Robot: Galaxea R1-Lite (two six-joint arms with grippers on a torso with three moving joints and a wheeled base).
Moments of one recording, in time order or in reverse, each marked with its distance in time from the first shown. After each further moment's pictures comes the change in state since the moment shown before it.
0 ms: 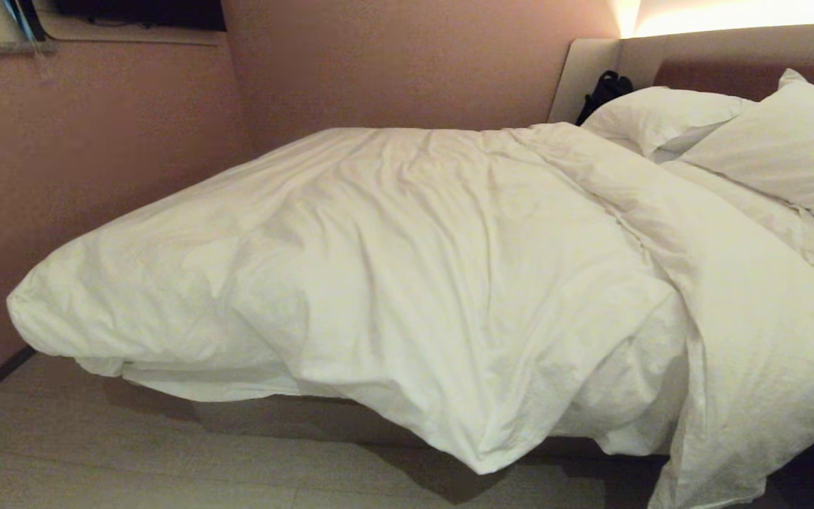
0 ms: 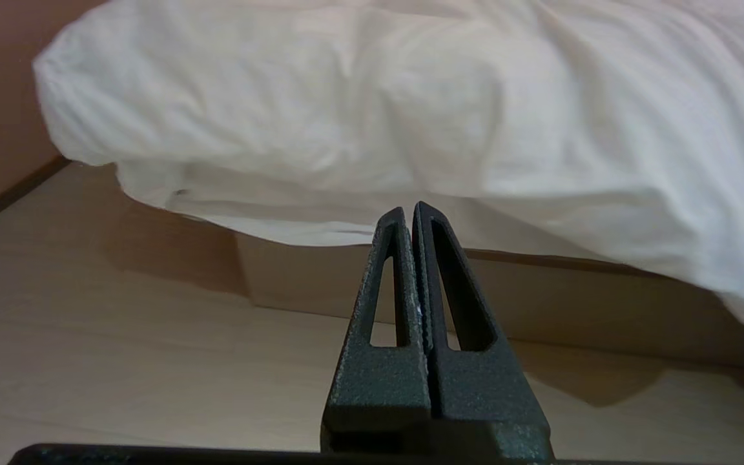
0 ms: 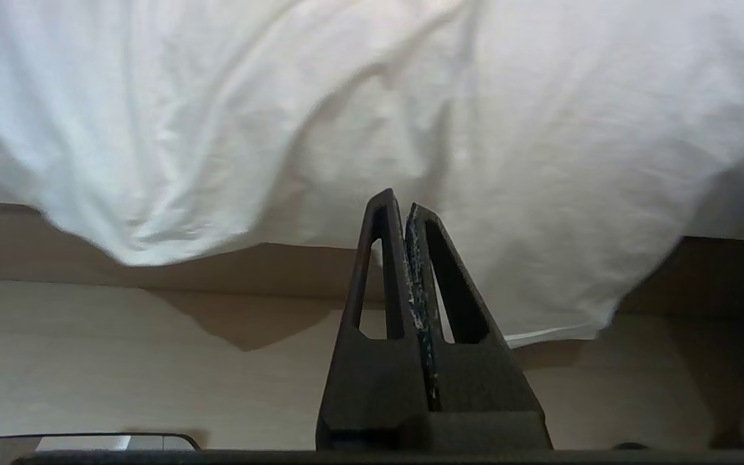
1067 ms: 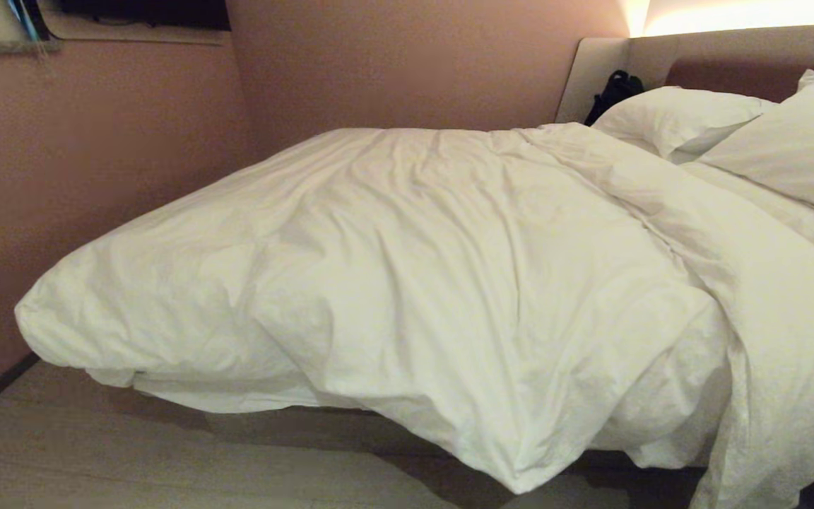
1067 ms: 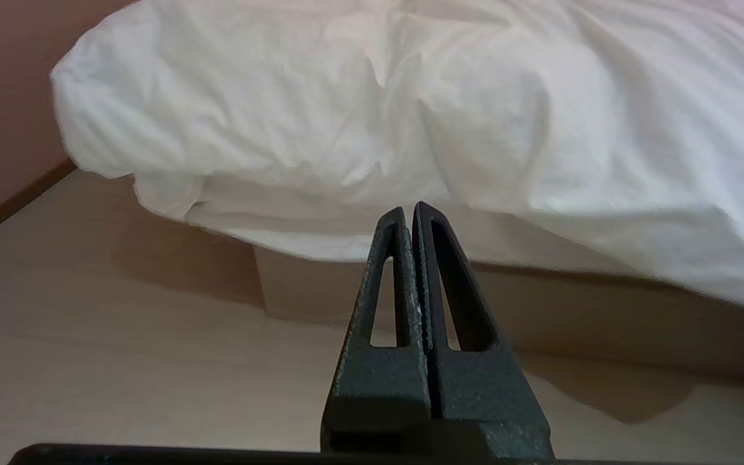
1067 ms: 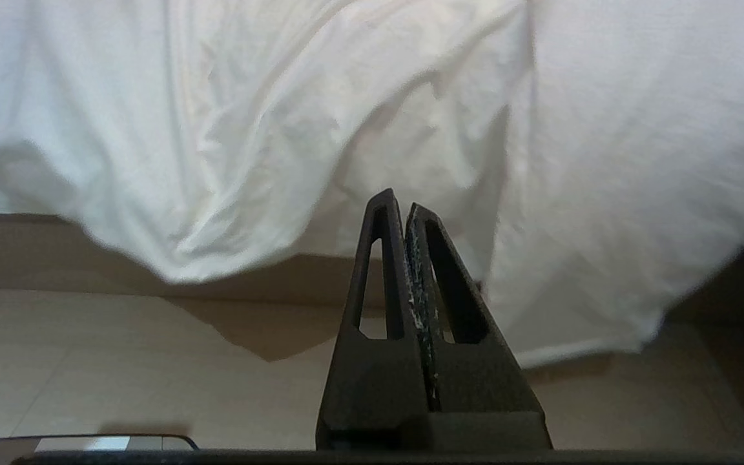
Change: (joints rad) left arm 0.000 0.000 0.000 0.000 0.000 -0.001; right arm 0.000 0.000 0.000 0.000 0.000 0.000
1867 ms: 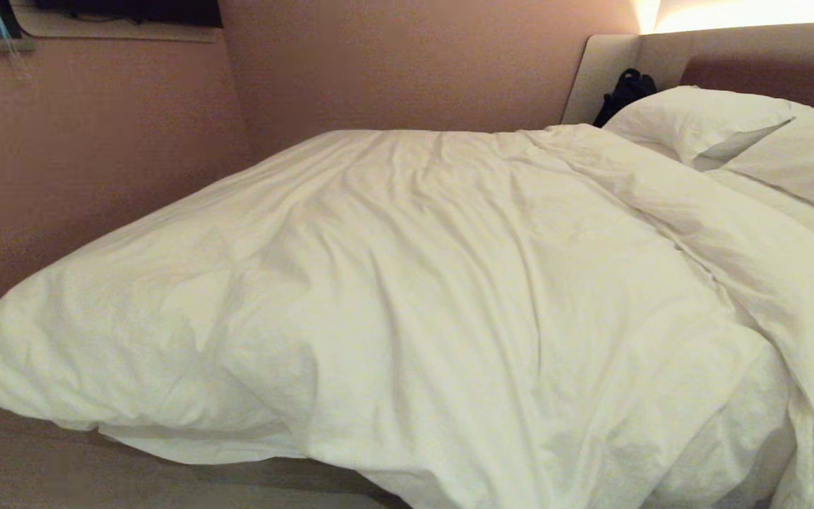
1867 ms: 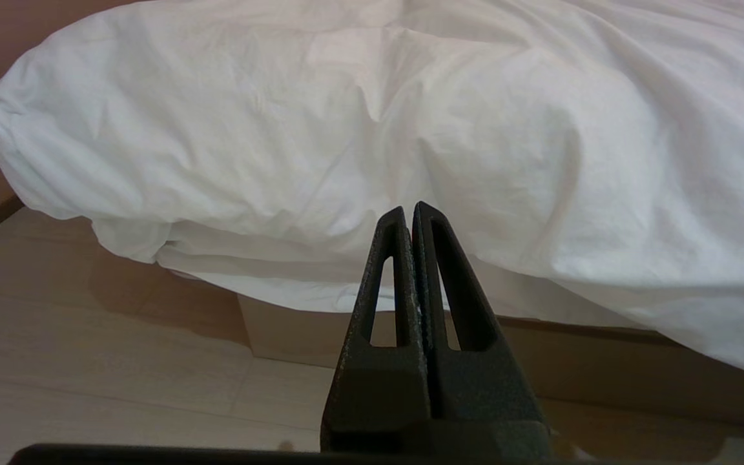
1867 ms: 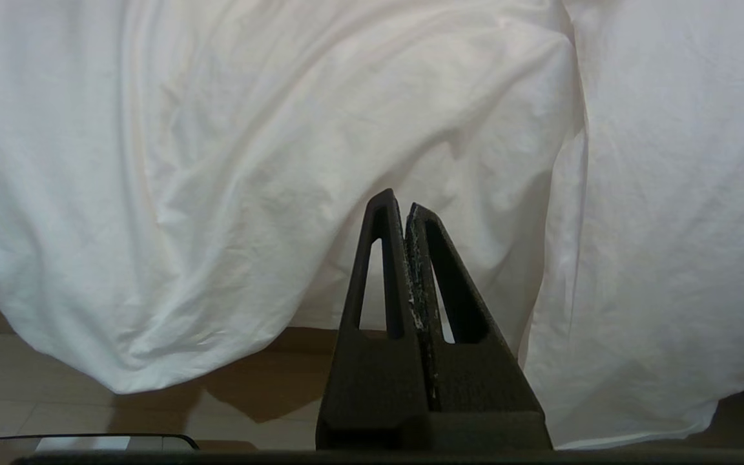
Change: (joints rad) left arm 0.000 0.000 0.000 0.000 0.001 -0.002; right arm 0.000 0.000 0.000 0.000 0.000 0.000
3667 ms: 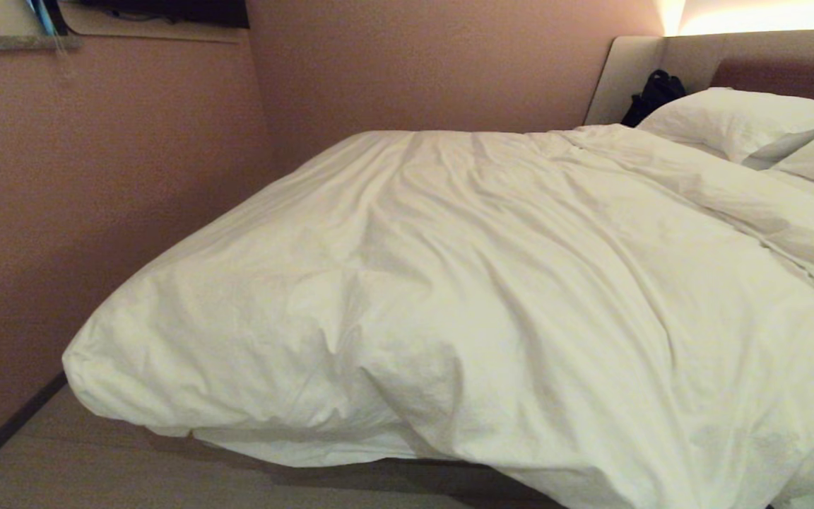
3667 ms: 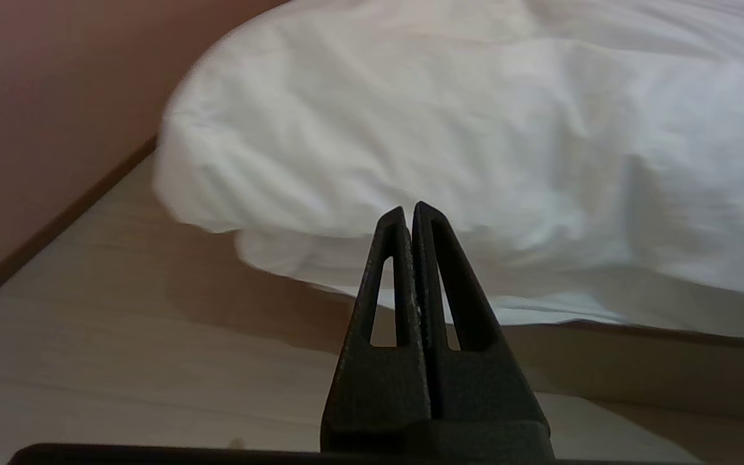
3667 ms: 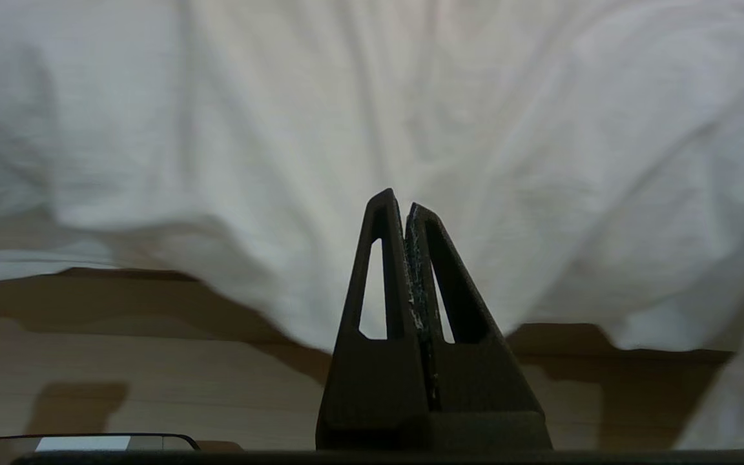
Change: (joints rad) left arm 0.000 0.000 0.000 0.000 0.000 -0.007; right arm 0.000 0.000 0.000 0.000 0.000 0.000
